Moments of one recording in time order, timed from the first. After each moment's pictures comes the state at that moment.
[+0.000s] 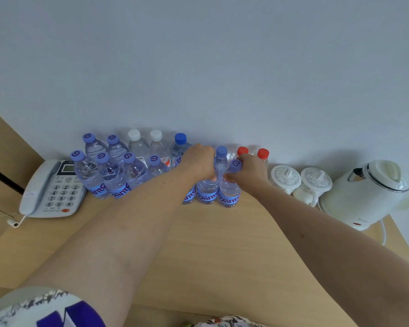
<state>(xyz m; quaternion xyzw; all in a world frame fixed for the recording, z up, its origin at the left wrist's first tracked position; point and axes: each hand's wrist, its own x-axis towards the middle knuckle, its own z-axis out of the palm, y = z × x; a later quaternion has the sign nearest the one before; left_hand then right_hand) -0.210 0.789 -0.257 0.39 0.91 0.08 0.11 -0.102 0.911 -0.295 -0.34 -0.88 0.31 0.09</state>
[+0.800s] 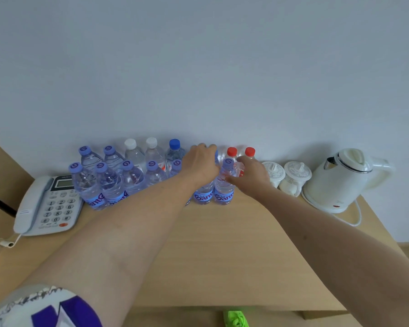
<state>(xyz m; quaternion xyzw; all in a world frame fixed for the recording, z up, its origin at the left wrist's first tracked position) -0.185 0.778 -0.253 0.45 0.88 0.15 0.02 -0.053 0.886 -0.278 -0.35 -0.88 0.28 0.13</state>
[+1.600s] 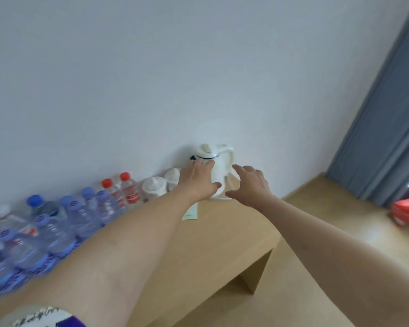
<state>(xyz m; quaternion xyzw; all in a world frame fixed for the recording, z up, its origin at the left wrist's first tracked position) 0.093 0.922 -0.220 0.67 0.74 0.08 0.04 0.265 0.956 -0.237 -0.56 -0.80 0.16 0.13</state>
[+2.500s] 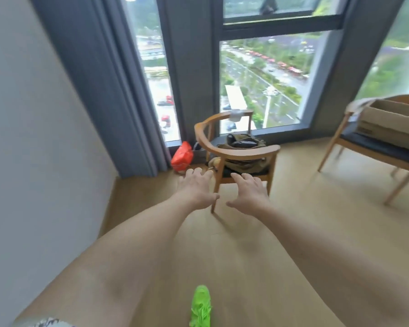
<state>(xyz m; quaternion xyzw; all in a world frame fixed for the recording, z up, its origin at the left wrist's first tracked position) 0.789 0.999 -0.253 0.96 0.27 -0.03 0.06 0.887 0.861 -0.268 -0.92 -0.34 0.12 0.15</state>
